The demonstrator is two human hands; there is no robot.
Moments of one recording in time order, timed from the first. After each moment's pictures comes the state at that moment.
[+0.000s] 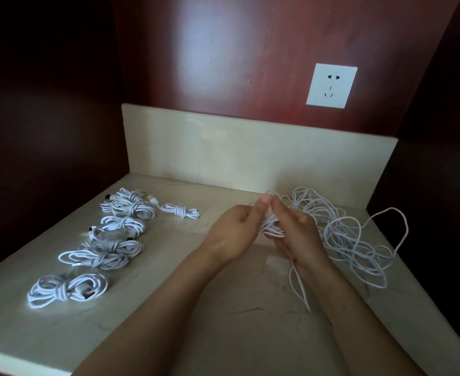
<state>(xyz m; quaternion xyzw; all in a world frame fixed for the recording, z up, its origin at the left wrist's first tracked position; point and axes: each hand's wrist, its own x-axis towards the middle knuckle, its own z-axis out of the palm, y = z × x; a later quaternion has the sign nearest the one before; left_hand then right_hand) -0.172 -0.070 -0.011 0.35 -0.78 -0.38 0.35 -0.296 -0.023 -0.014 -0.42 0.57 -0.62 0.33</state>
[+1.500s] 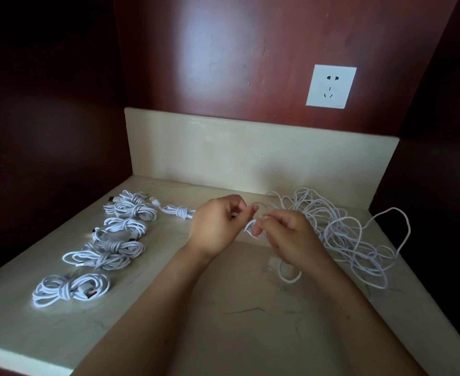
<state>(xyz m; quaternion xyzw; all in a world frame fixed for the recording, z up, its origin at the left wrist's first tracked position) -0.160 -0.095 -0.027 0.40 -0.78 -0.21 0.44 -0.292 -0.007 -0.001 -0.60 0.57 -0.50 0.26</state>
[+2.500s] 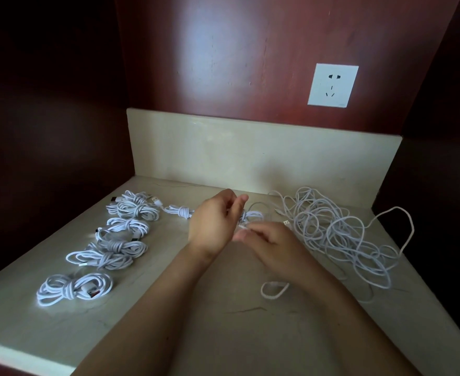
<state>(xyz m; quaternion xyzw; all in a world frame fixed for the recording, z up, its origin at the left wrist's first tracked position) -0.157 -0.101 -0.030 0.45 -0.75 -0.20 0.45 -0.280 -0.013 -0.019 -0.71 0.53 -0.41 0.20</state>
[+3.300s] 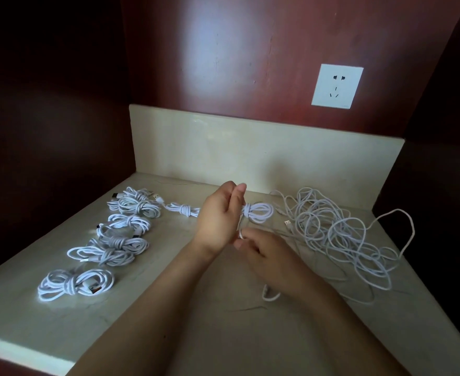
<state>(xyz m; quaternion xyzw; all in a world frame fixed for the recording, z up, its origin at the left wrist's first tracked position) -0.162 -0.096 -0.023 0.36 -0.70 -0.31 0.53 -0.274 -0.016 -0.037 -0.74 0.57 -0.34 0.11</state>
